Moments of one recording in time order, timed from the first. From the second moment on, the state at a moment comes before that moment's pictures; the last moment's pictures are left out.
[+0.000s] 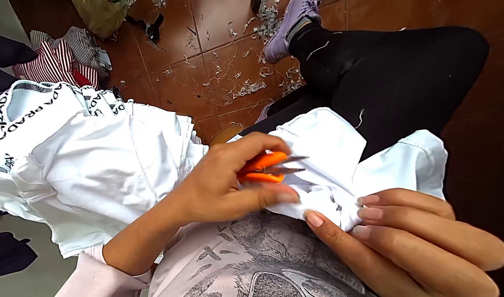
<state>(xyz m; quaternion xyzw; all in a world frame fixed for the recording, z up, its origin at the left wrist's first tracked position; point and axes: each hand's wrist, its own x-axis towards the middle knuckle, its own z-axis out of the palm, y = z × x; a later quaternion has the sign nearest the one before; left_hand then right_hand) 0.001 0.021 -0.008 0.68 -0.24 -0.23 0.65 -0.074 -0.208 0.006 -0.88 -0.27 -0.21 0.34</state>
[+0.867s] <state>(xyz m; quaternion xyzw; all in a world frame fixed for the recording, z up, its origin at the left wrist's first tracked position) 0.018 0.024 -0.013 0.85 -0.22 0.04 0.48 -0.086 -0.219 -0.006 -0.87 -0.27 -0.19 0.38</state>
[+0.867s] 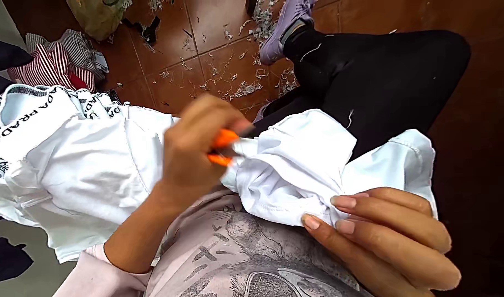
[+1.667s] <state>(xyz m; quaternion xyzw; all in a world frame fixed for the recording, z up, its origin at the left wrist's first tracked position) -0.001 0.026 -0.007 0.74 -0.29 -0.22 0.57 -0.080 -0.216 -0.004 -0.83 -0.28 -0.13 0.46</state>
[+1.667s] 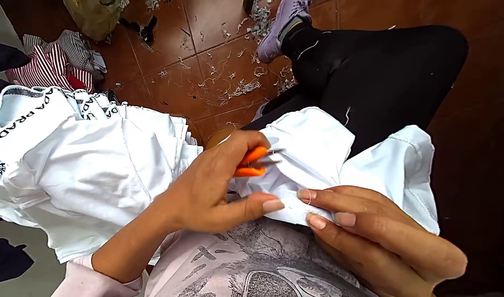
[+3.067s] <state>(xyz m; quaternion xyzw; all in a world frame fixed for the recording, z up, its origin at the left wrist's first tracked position) 0.063 -0.097 -0.072 0.72 -0.26 -0.40 0.51 -0.164 -0.303 0.014 -0.71 0.06 0.33 0.62</state>
